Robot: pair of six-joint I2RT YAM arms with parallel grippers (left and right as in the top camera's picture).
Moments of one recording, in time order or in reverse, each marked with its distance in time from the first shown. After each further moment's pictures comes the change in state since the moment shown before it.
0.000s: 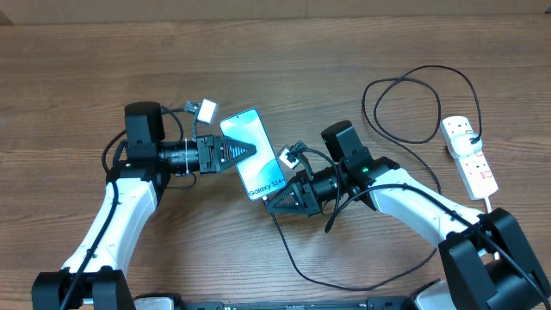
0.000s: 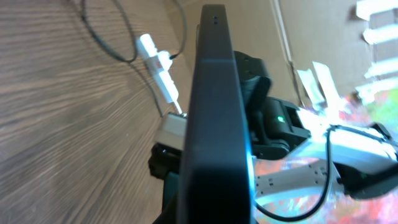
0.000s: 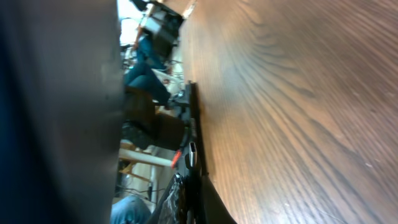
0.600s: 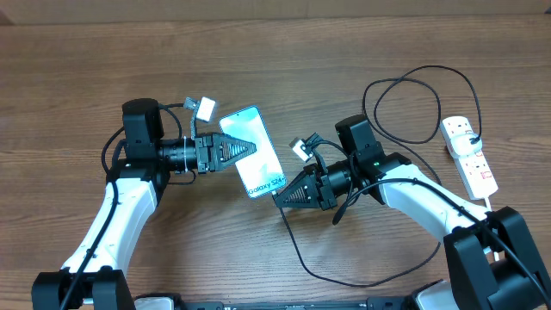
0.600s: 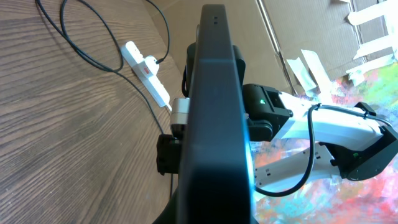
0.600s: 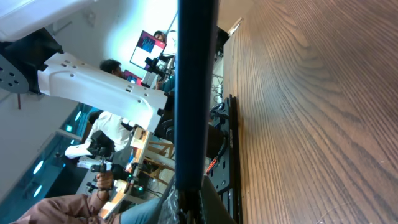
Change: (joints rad) left arm 0.000 0.000 0.000 0.093 0.060 0.014; right arm -0.082 0.001 0.000 0.012 -0.252 -0.057
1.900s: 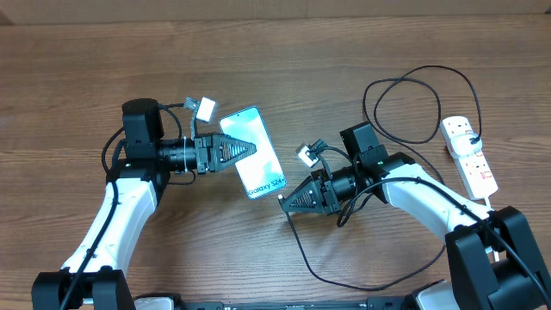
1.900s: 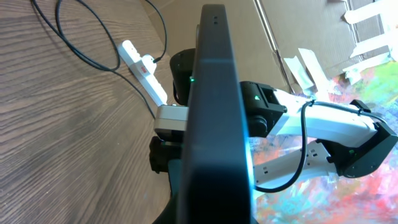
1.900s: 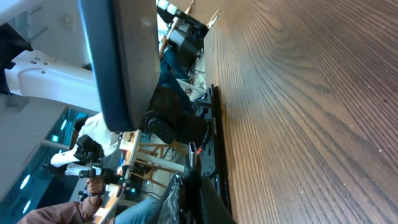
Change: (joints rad) left arm 0.000 0.000 0.000 0.000 0.011 0.000; right arm -0.026 0.000 -0.008 -0.181 0.068 -0.138
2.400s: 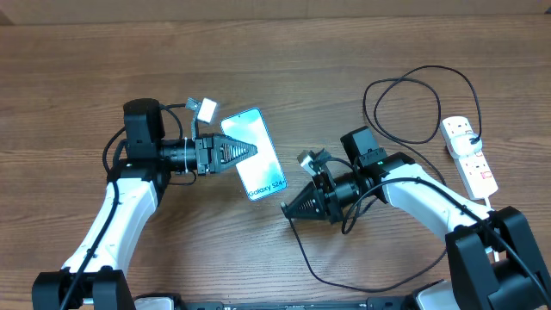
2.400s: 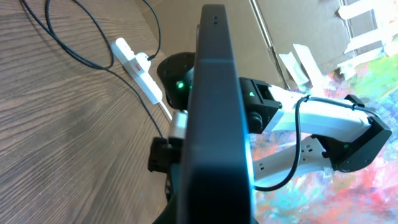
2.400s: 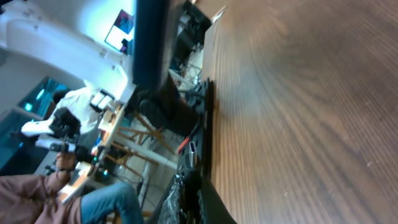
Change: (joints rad) left arm 0.000 0.000 0.000 0.000 0.023 0.007; right arm -0.002 0.000 0.001 -0.114 -0.001 -0.299
